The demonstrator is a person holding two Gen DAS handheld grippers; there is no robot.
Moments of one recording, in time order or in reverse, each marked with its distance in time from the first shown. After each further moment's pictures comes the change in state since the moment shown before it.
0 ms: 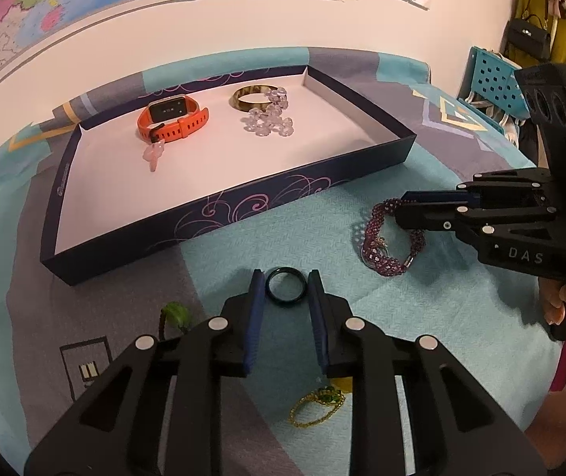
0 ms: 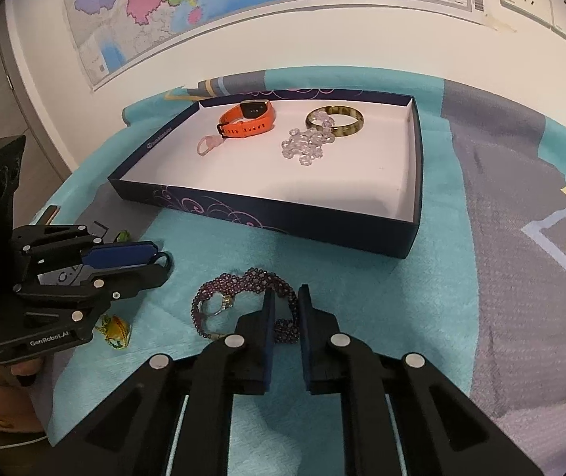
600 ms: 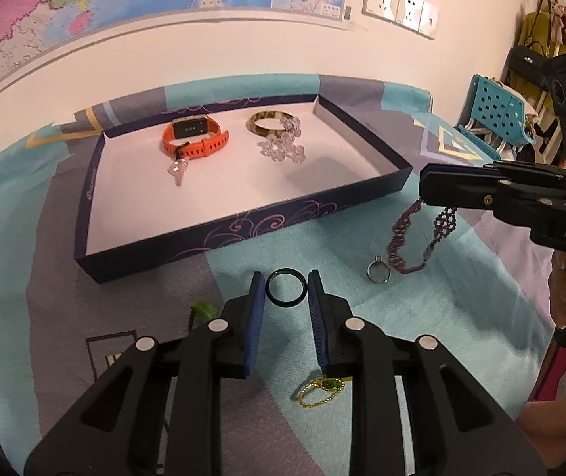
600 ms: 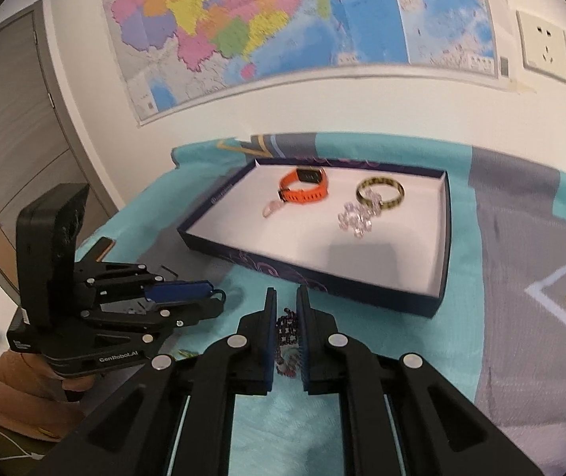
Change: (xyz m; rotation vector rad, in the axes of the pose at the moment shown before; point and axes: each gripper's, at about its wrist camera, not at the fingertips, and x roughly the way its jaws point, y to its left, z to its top) left arm -0.030 0.012 0.001 -0.051 -0.071 -0.011; right arm -0.050 0.028 0.027 -0.045 -0.148 0.119
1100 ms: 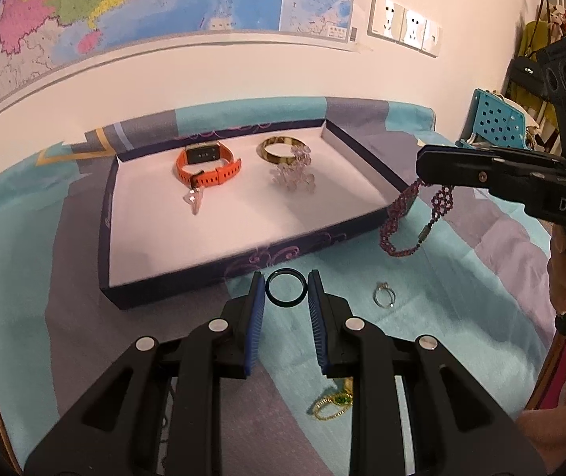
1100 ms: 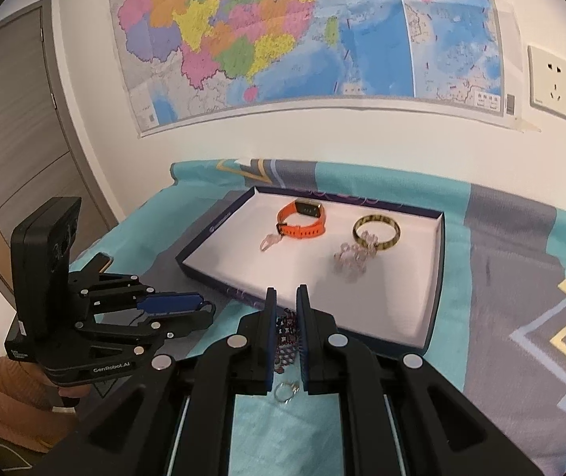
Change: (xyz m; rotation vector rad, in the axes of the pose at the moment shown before) left arm -0.012 0.008 0.015 0.004 -0.050 0.017; right arm -0.003 0.000 0.031 -0.036 -0.044 -0.023
